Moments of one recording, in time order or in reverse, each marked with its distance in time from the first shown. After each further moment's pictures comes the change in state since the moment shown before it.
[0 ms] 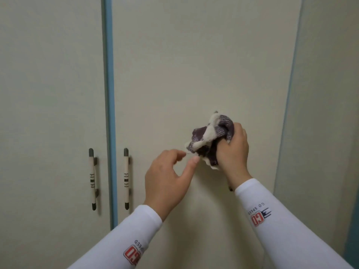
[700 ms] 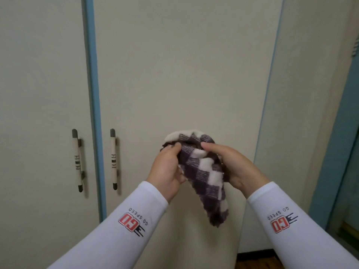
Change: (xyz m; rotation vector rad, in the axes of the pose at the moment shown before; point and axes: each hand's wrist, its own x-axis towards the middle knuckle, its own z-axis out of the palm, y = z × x) left_hand -0.008 0.025 0.017 -1.101 -0.310 -0.929; right_hand -0.041 0.002 -0.056 0.278 -0.683 0.764
